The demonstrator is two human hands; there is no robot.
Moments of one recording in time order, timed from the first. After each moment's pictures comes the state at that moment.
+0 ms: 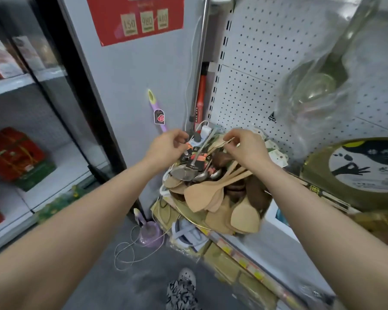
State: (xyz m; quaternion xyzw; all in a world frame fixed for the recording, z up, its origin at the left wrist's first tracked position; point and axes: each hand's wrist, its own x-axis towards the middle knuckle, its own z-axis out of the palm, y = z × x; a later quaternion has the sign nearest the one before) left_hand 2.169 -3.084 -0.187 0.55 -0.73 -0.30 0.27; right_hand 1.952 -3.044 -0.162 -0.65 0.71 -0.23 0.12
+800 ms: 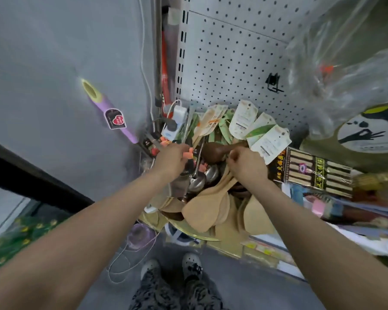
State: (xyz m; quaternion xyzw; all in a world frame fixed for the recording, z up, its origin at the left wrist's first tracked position) left_hand 2.115 -3.230 -0.329 0.44 -0.84 -0.31 0.10; right_hand 1.941 -3.123 -0.293 -0.42 0.89 -0.09 0.14
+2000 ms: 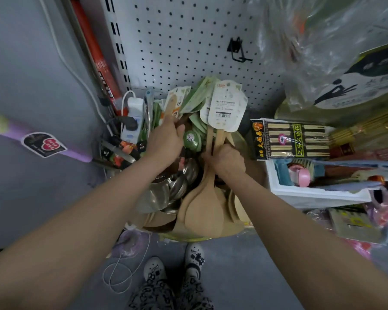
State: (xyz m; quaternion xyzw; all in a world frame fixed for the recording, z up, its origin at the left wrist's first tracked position) left_hand 2.028 -3.262 -0.329 0.39 -0.85 -0.33 0.13; right_hand 1.939 -3.139 -0.321 -0.17 0.94 -0.13 0.27
